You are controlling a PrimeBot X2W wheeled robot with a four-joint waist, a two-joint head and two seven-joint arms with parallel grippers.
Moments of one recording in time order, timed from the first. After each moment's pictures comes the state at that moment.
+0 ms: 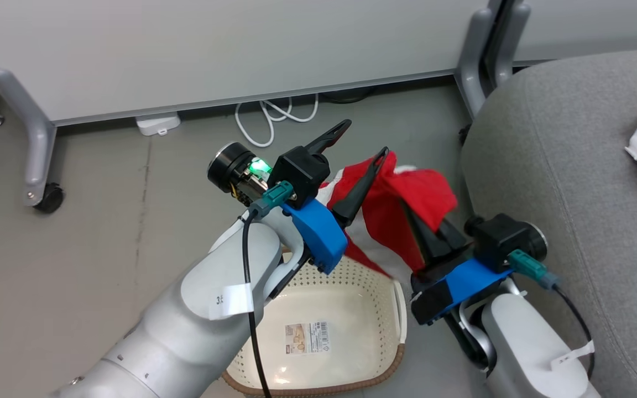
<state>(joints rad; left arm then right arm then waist) -0.85 0.09 -0.92 0.70 -0.53 -0.12 -0.26 -0.44 -0.06 0.35 0.42 0.21 0.13 -0.26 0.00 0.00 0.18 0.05</state>
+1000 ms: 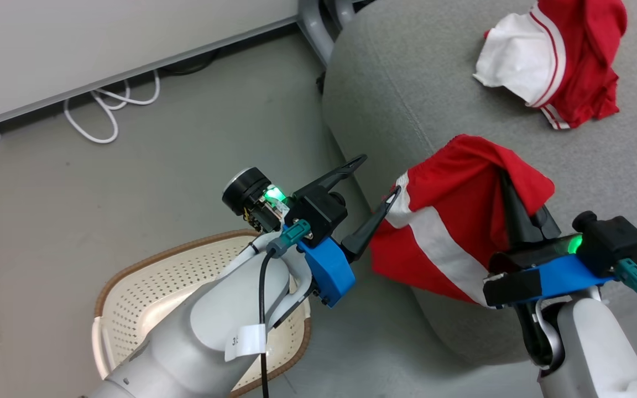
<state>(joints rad) -0.78 0.11 -0.97 0.63 -0.45 -0.12 -0.26 -0.33 -0.07 0.07 0.21 0.18 0.13 -0.26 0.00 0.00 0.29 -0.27</state>
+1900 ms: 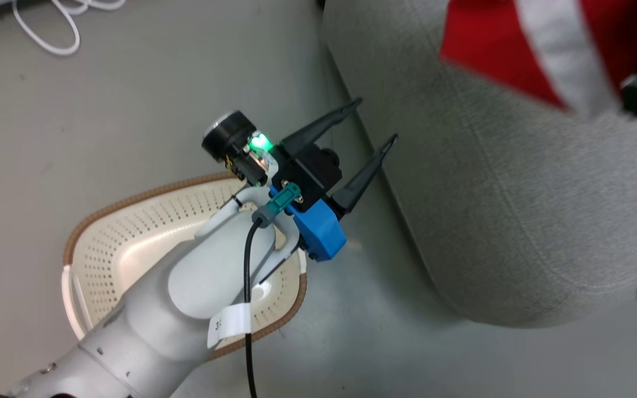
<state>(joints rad) -0.87 0.16 -0.93 0.55 -0.37 -0.12 -0.26 -0.75 -0.12 -0.13 0.07 0.15 0.13 -0.26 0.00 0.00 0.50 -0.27</state>
